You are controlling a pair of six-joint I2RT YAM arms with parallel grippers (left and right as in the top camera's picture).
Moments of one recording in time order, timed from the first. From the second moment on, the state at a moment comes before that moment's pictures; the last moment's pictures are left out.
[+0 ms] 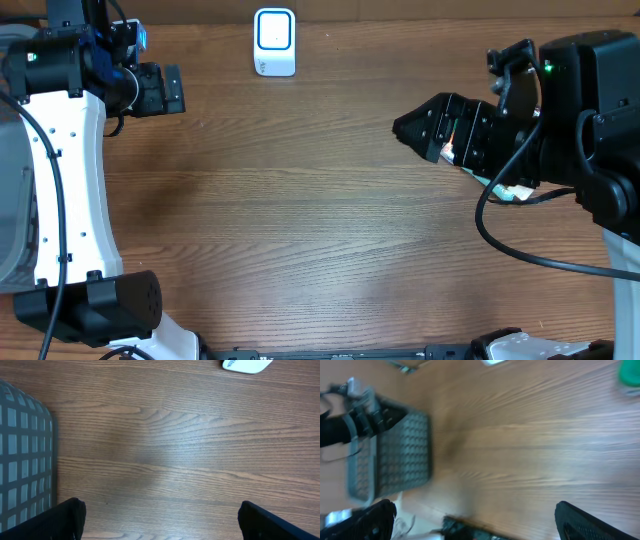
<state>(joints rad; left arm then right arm) 0.13 1.79 2.05 -1.40 0.06 -0.02 0.30 1.46 2.16 -1.58 -0.35 0.58</state>
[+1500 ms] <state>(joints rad) 0.13 1.79 2.05 -1.40 0.06 -0.02 0.03 0.04 0.05 0.01 -0.26 0.01</state>
